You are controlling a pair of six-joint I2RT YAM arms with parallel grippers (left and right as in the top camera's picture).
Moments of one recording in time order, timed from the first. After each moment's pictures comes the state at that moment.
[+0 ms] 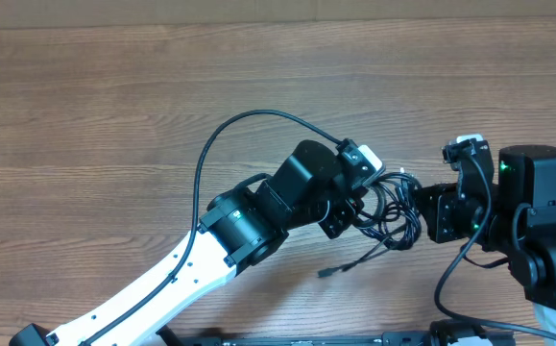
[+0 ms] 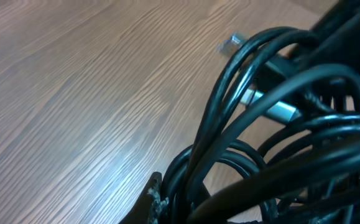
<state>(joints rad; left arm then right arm) -0.88 1.37 1.20 -0.45 0.20 -0.05 0.11 0.96 1.26 -1.25 -0.33 0.06</state>
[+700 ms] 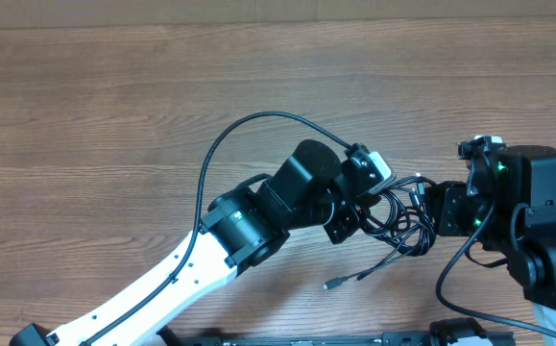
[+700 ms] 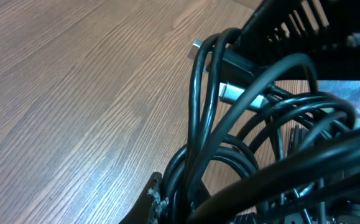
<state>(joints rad) -0.88 1.37 1.20 -0.42 0.32 0.00 0.11 0.96 1.26 -1.26 -0.14 0.20</state>
